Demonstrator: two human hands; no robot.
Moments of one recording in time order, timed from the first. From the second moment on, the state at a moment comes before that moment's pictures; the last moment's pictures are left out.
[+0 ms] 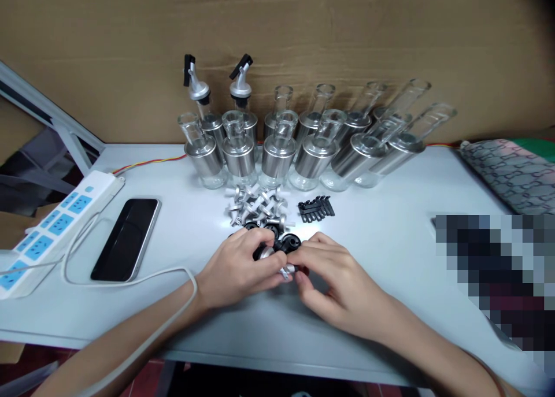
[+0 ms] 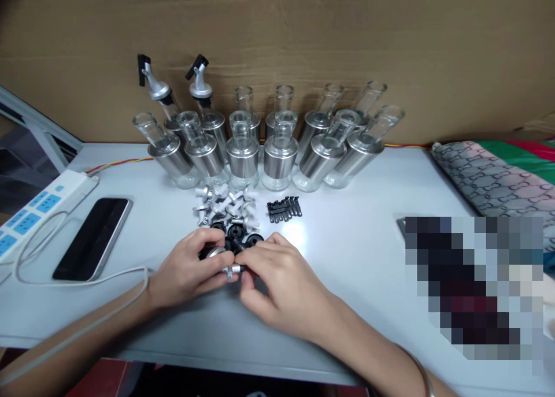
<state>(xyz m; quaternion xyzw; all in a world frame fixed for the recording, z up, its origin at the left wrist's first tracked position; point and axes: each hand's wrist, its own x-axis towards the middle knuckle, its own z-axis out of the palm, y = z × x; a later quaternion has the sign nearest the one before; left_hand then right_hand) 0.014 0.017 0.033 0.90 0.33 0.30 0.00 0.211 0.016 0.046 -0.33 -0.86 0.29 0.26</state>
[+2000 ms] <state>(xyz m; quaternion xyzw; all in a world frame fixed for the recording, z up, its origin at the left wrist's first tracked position) 0.018 0.014 0.035 0.93 0.21 0.29 -0.01 0.211 0.009 0.050 -0.29 -0.89 0.25 0.26</state>
